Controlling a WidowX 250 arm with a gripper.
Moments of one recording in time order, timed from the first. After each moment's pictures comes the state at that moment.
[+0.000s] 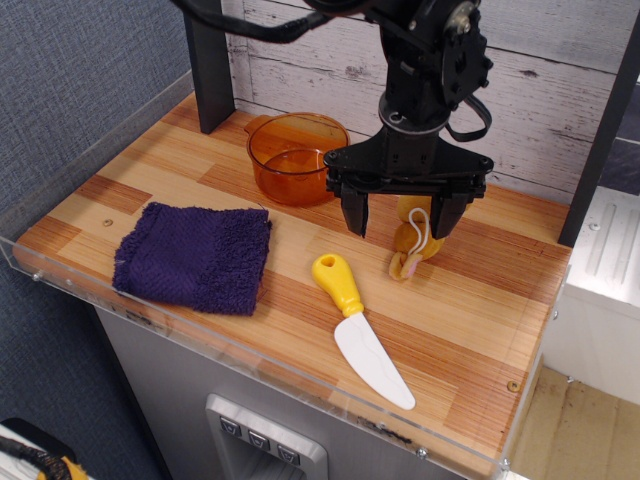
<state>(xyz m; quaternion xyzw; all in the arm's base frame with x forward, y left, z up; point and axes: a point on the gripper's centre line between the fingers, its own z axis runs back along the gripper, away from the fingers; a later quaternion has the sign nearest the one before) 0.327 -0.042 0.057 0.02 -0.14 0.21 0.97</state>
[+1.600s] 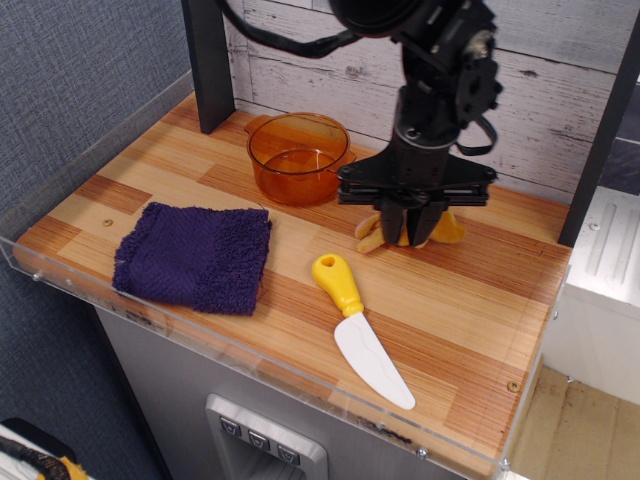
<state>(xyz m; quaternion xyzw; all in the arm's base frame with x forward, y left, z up) 0.337 -0.046 0.041 0.04 -0.13 0.23 0.96</state>
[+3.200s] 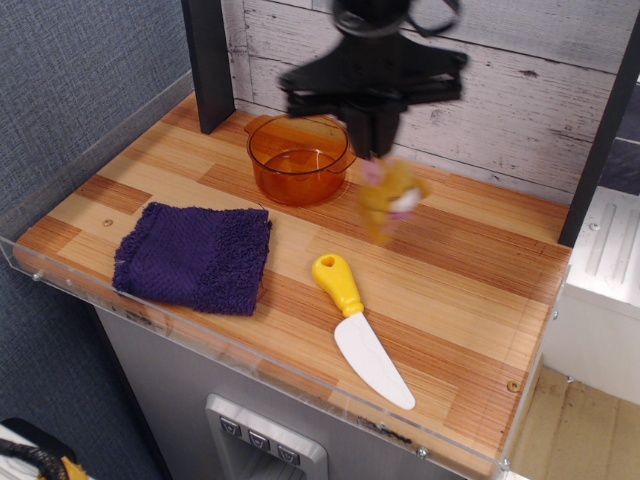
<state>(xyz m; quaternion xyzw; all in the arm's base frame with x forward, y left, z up) 0.313 -0.009 0.127 -0.01 -0.20 0.28 0.94</state>
